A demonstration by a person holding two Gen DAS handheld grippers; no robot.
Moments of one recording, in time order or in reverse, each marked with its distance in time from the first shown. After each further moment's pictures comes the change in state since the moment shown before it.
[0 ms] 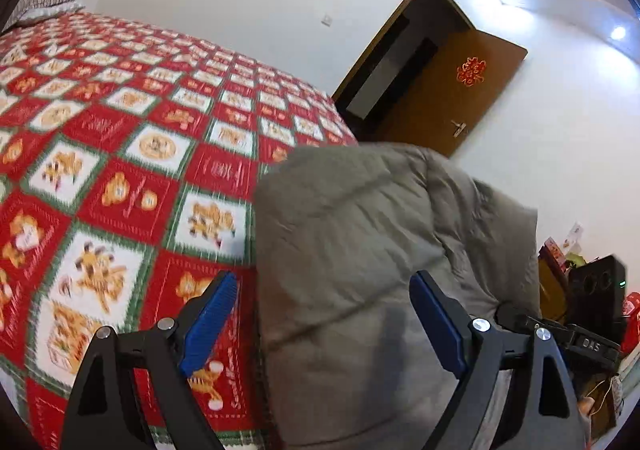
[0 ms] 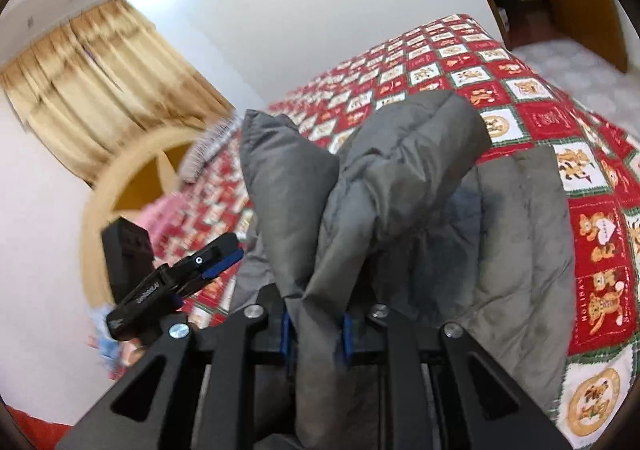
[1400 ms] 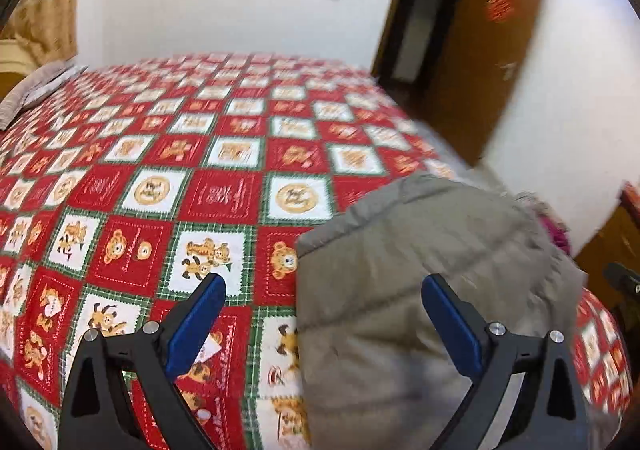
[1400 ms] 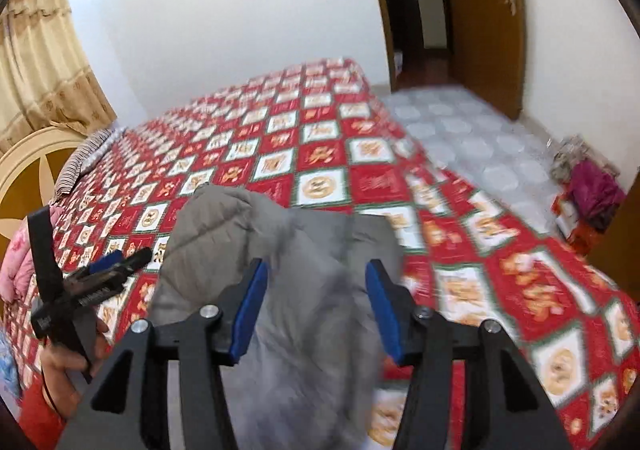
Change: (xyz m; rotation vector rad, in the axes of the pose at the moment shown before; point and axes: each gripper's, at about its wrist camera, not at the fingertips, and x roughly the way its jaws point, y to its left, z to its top) left arm 0.095 -0.065 0.028 0.188 0.120 0.356; right arm -0.041 -0.027 0.046 -0.042 -0.037 -0.545
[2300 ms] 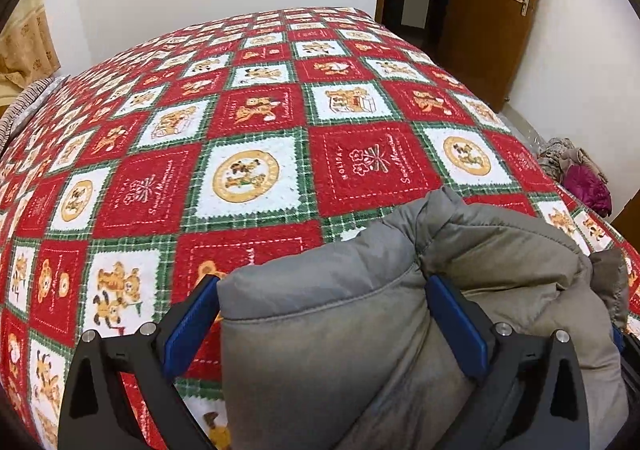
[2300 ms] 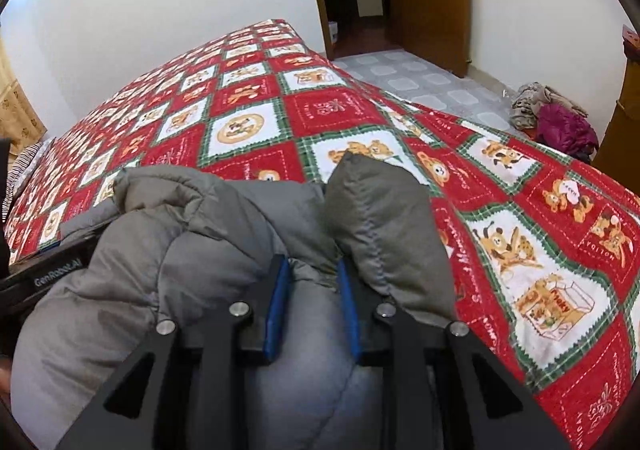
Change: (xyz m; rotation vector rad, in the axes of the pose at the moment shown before) left arm 0.116 -0.052 -0.004 0.128 0.123 0.098; right arm 0.108 -0.030 -0.050 0.127 0.024 -0.220
